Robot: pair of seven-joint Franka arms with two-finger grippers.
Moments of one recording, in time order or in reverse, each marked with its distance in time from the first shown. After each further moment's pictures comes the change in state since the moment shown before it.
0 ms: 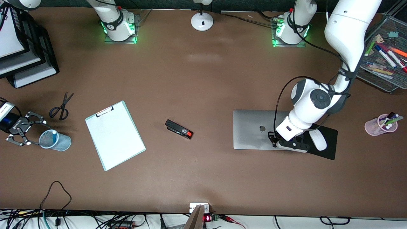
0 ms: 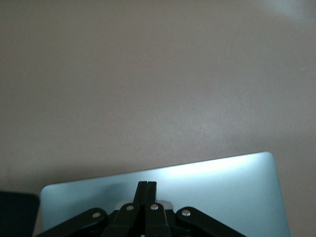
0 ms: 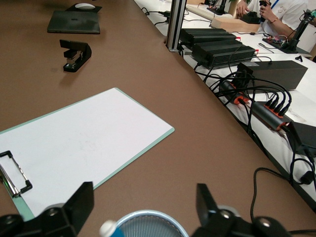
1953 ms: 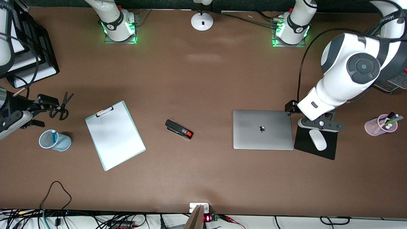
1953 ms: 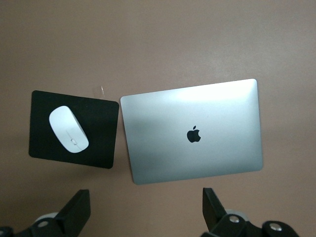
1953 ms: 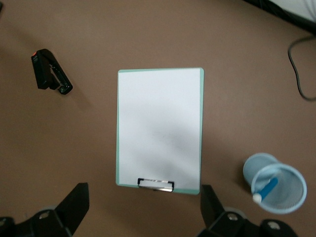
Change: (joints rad) left arm 0.000 -0.297 -0.009 0.179 0.000 -0.728 0.008; right arm 0.441 -0.409 0.014 0.023 -0.823 -0.072 1.711
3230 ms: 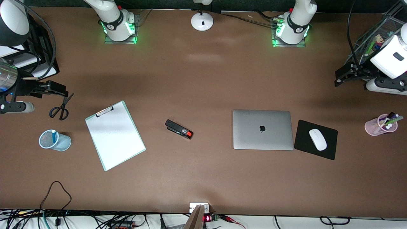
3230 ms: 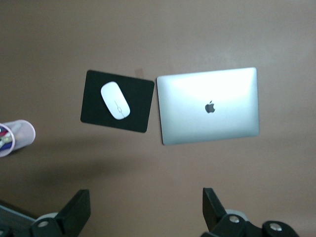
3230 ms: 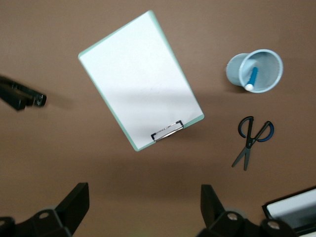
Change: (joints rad) left arm -0.057 -0.244 0.262 0.040 -0.124 -0.264 0.189; right arm 0.116 -0.116 -0.010 -0.002 -0.192 -0.167 0.633
